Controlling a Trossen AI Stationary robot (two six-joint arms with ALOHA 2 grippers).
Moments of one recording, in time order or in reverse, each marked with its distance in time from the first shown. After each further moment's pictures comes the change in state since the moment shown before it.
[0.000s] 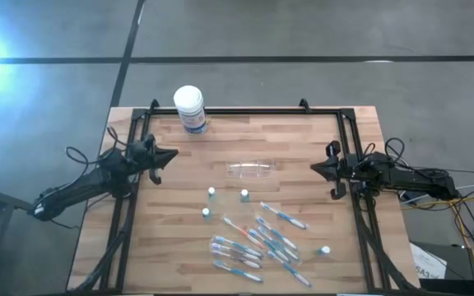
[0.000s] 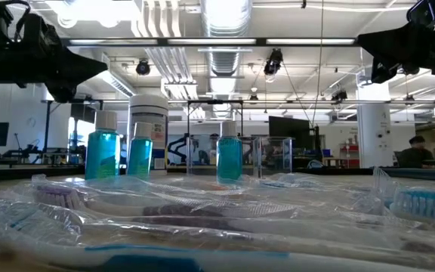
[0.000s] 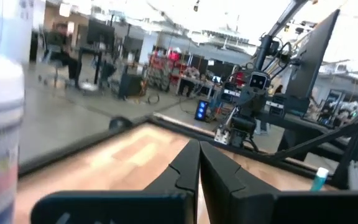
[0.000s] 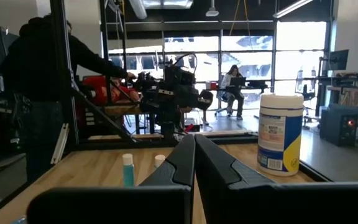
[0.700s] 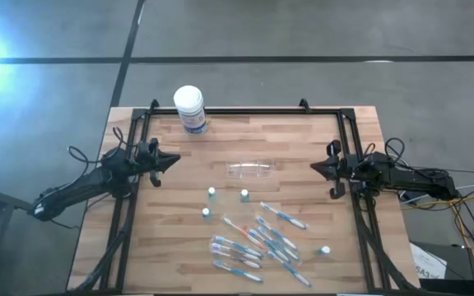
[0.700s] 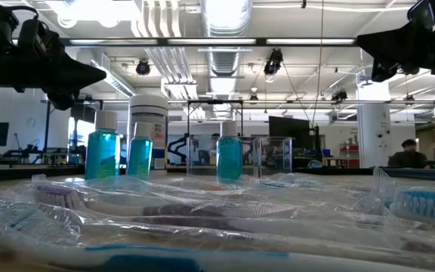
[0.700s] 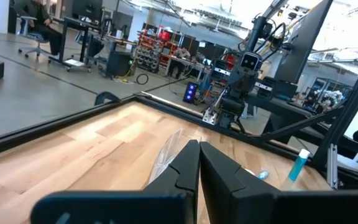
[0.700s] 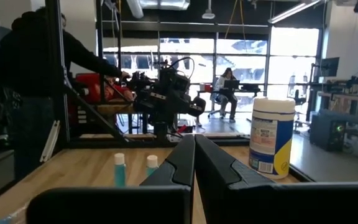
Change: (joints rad) left arm 0.000 0.009 0.000 -0.072 0.067 -0.023; right arm 0.000 0.000 0.000 0.002 0.020 -0.046
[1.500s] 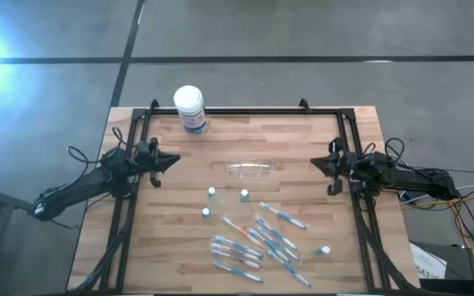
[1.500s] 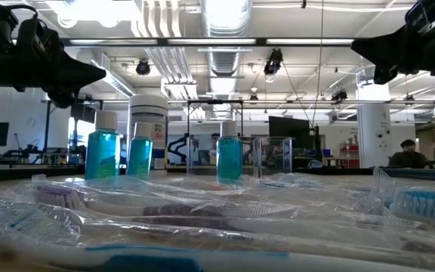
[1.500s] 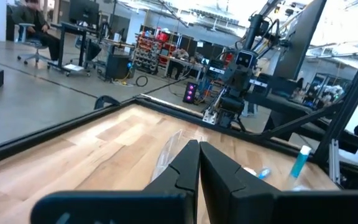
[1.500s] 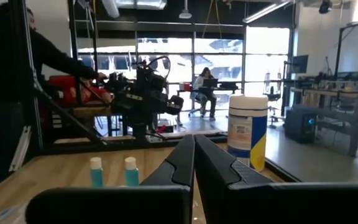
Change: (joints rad) left arm 0.000 0.000 0.009 0.012 0.006 0.036; right arm 0.000 0.000 0.000 -0.001 0.103 0.011
